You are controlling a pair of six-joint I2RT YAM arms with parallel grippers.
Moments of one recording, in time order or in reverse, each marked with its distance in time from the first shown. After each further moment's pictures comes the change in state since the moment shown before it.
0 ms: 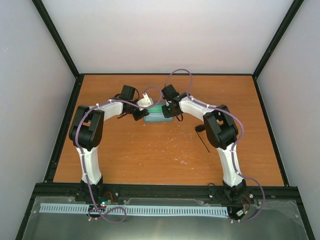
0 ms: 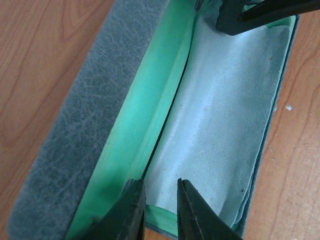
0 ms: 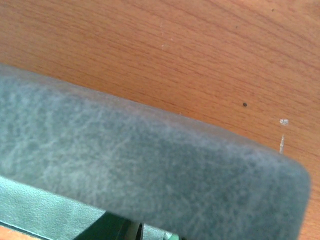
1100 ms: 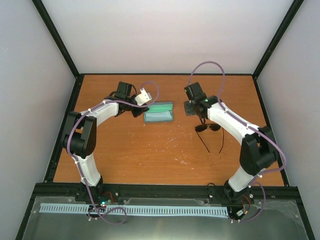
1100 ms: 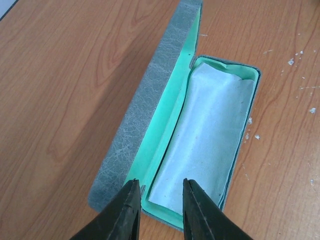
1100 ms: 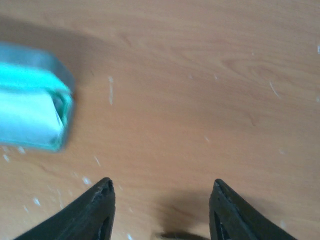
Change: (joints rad) left arm 0.000 -0.149 -0.040 0.014 0.024 -0.045; right arm -0.072 -0.521 -0.333 -0.010 0.233 -0.011
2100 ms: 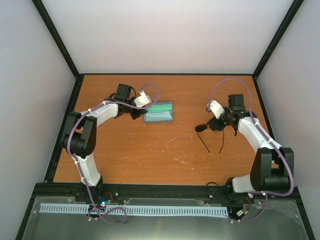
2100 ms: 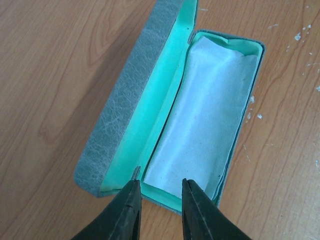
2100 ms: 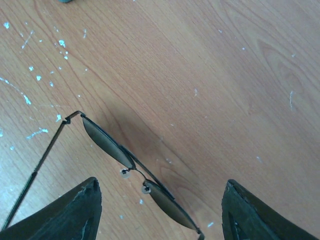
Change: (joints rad) left arm 0.005 0.000 -0.026 -0.014 -0.025 0.035; right arm -0.476 -0.288 -0.431 0.112 -0.591 -0.966
